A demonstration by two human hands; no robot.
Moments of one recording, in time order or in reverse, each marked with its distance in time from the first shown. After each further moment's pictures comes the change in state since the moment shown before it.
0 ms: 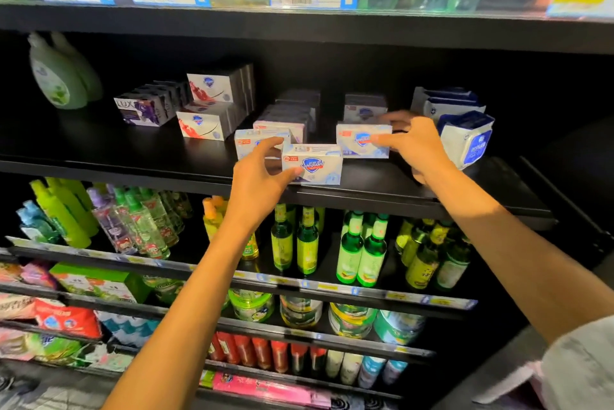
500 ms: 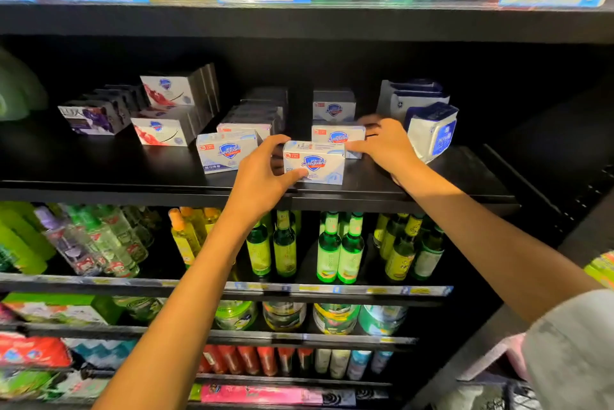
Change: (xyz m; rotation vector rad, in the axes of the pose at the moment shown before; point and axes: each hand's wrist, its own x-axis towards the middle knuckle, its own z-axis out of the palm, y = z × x) left_hand 0.015 0.017 0.040 -0.044 -0.230 0.059; right_hand 0.013 0.031 -0.008 -0.218 0.019 0.028
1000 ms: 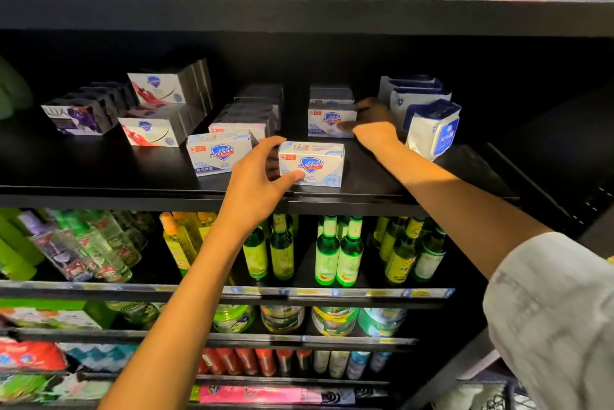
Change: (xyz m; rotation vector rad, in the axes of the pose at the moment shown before) left_hand -0.001 -0.005 0.002 0.005 0.020 0.030; right_hand 0.057 -0.013 0.021 -0.347 0.089 0.081
